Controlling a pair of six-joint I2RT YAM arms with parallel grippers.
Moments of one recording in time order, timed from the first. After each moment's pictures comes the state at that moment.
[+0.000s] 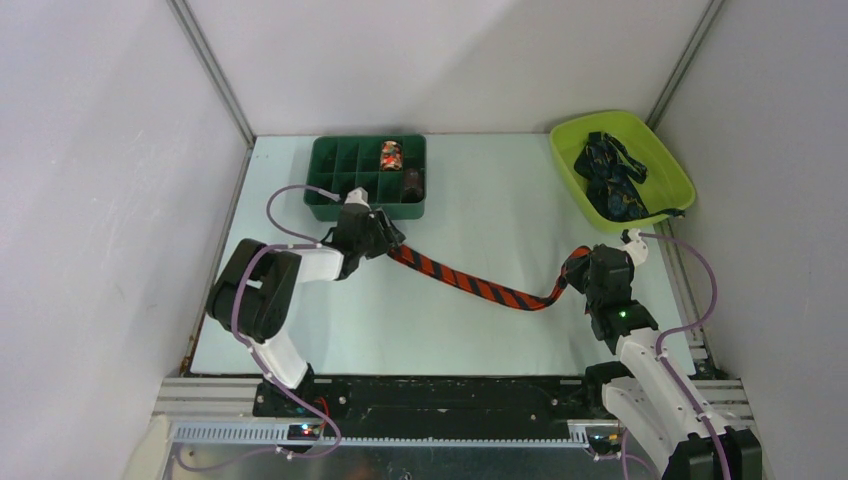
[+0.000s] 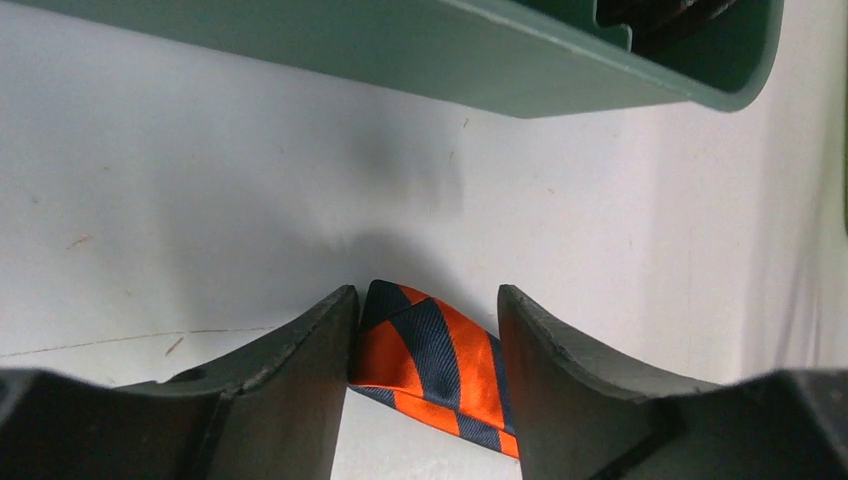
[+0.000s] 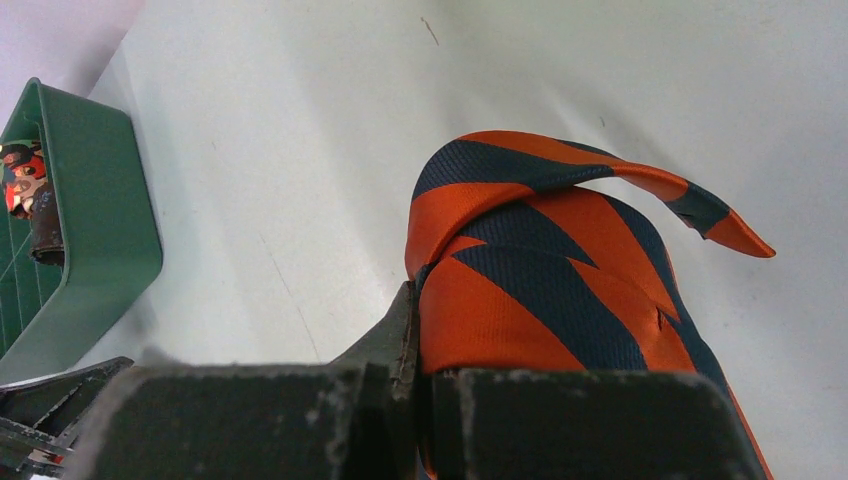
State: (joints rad) left arm -0.36 1.71 0.73 0.34 0.05 -0.70; right arm 0.17 0.77 0.37 -0.13 0.23 0.83
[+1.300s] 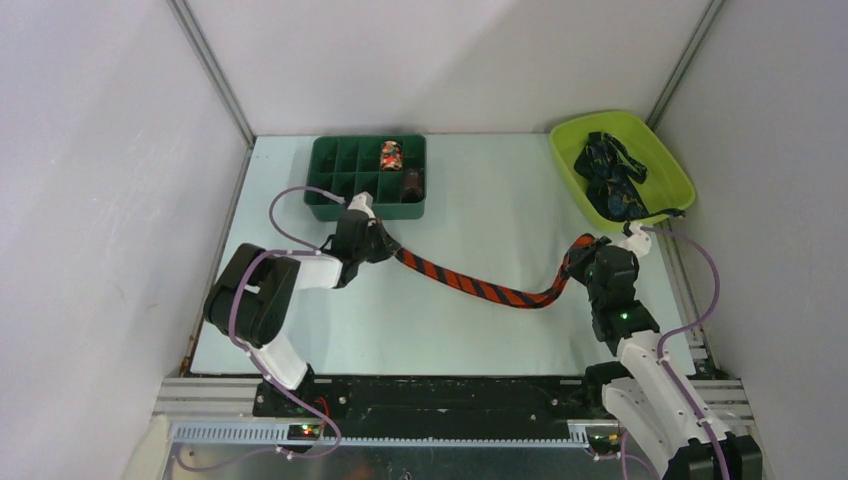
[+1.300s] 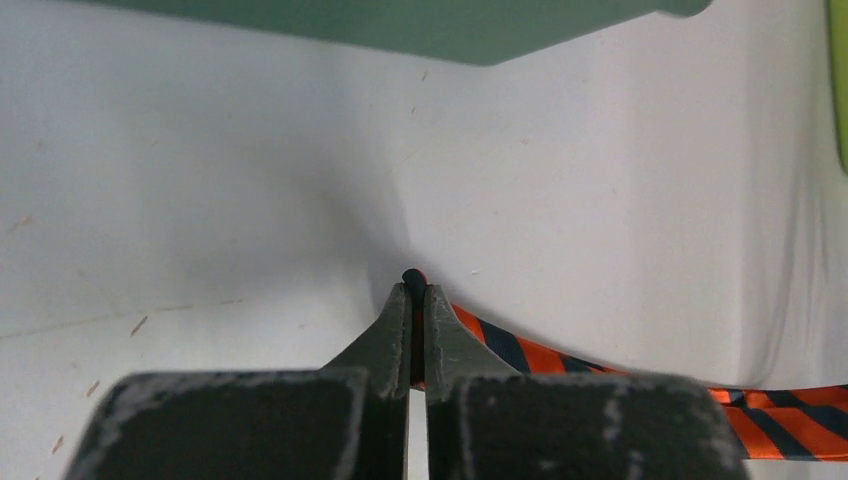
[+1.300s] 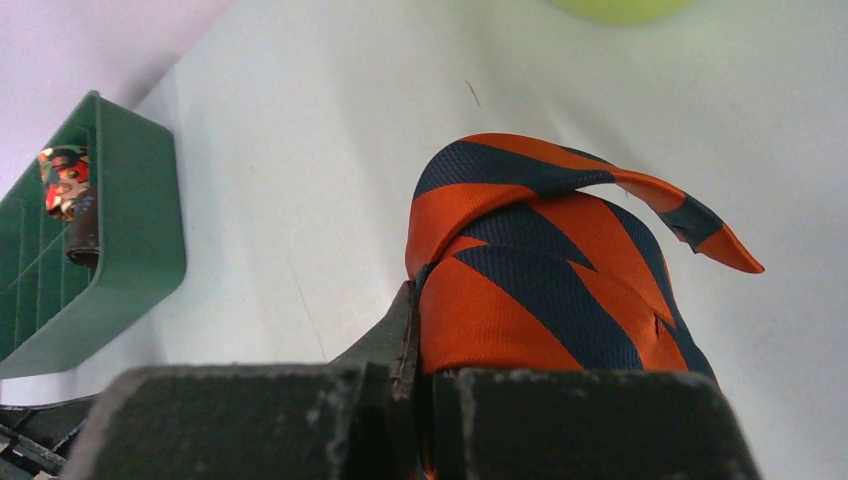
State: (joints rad) left arm -0.37 1.68 0.66 0.40 0.11 -0.64; right arm 0.16 0.74 0.37 -0.06 0.23 0.75
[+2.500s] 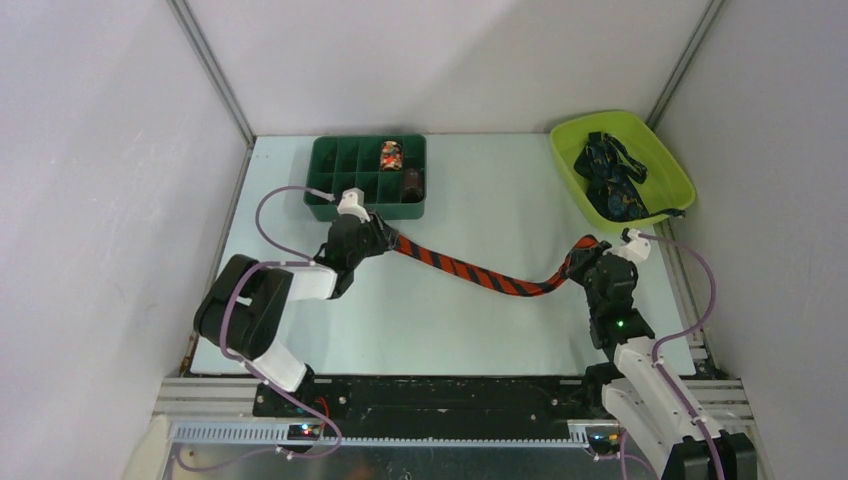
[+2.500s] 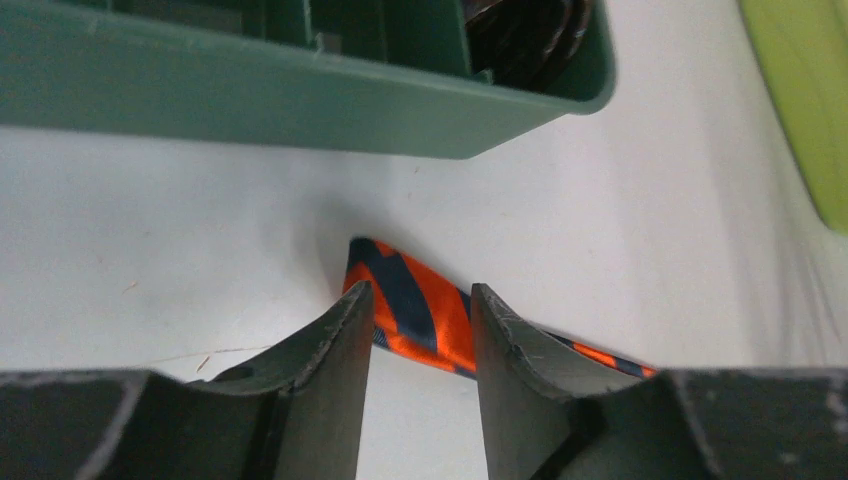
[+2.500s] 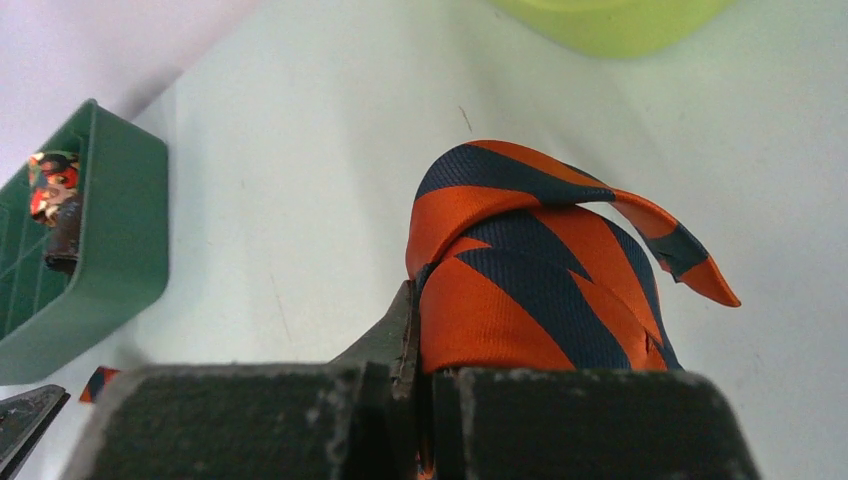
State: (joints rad) left arm -0.38 1.59 0.57 0.63 0.00 -0.55; right arm 0.15 0.73 0.28 0.14 0.24 0.66
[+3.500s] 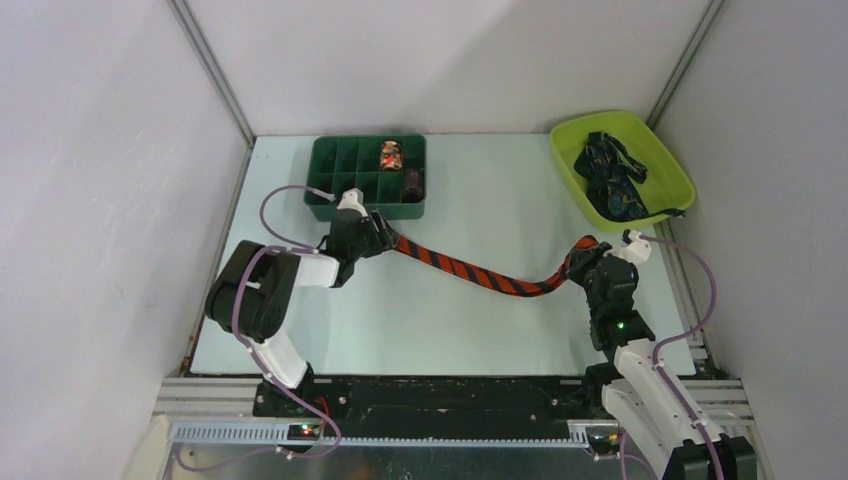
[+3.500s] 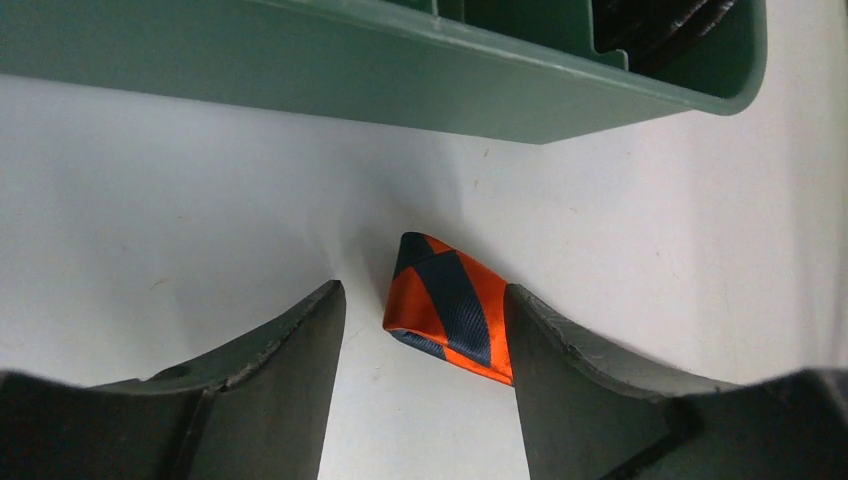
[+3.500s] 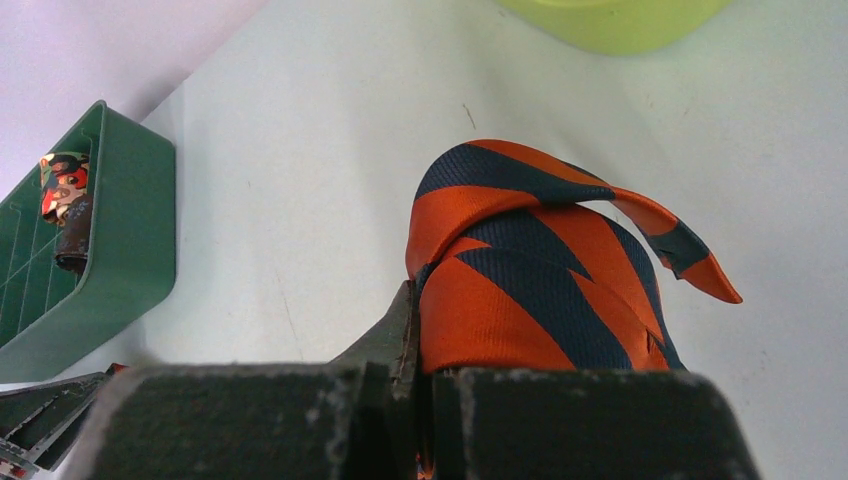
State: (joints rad) left arm -0.33 1.71 0.65 0.51 0.02 -0.59; right arm 0.15 0.71 0.26 0.13 0.24 0.67
